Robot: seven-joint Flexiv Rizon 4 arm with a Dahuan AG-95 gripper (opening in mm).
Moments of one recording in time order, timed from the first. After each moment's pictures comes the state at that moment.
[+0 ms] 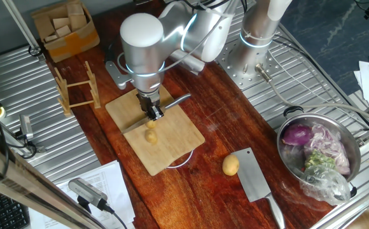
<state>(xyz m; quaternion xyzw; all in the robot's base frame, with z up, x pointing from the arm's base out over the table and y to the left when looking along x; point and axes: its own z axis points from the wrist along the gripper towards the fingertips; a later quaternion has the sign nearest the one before) 0.490 0.085 0.062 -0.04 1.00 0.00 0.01</state>
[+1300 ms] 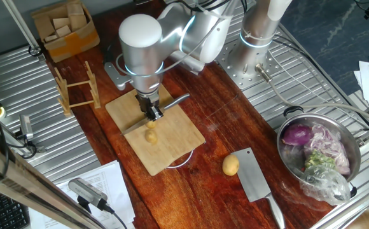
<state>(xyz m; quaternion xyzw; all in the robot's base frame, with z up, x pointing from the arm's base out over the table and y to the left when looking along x) 0.491 0.083 0.063 -0.05 1.00 0.00 0.01</state>
